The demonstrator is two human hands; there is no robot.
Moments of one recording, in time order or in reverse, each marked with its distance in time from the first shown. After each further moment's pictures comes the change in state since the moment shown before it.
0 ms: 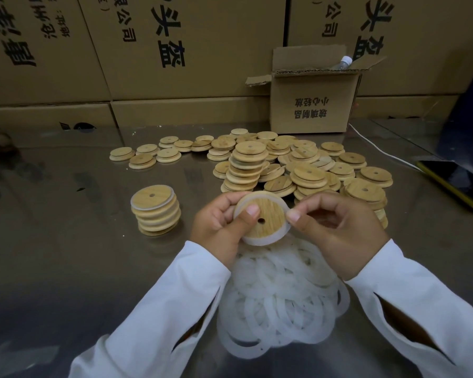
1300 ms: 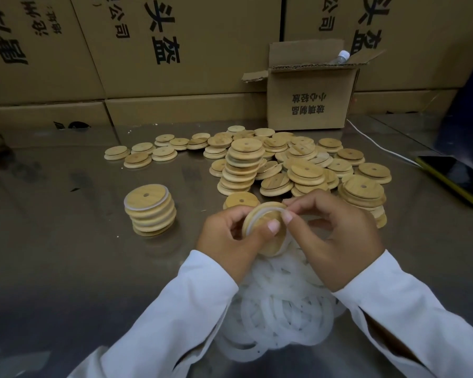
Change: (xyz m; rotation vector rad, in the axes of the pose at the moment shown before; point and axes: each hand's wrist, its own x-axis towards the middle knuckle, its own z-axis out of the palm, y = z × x) left_hand -0.011 0.003 0.012 0.322 -0.039 0.026; right_hand -0.007 0.008 0.008 -0.226 0.111 -0.195
